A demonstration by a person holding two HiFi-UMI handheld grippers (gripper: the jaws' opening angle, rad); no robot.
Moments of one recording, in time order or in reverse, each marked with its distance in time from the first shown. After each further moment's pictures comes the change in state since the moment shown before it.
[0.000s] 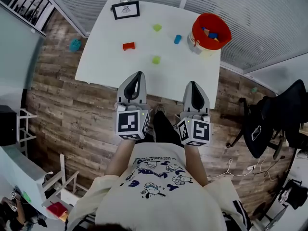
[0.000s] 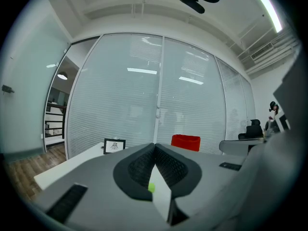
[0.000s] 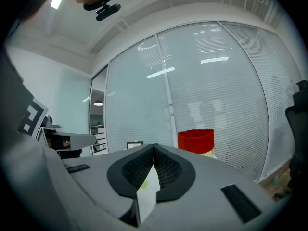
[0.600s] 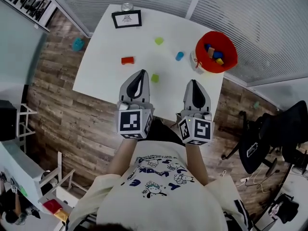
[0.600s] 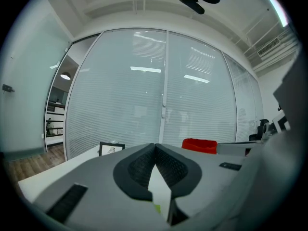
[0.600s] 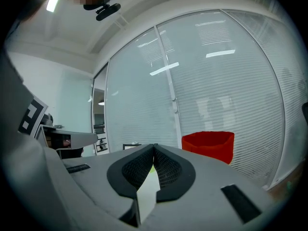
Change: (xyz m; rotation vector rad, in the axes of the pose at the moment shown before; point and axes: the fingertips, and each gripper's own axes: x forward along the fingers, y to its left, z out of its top) left arm 0.093 0.009 0.012 -0.015 0.000 0.054; right arm 0.102 -0.031 0.004 0.003 0.026 0.080
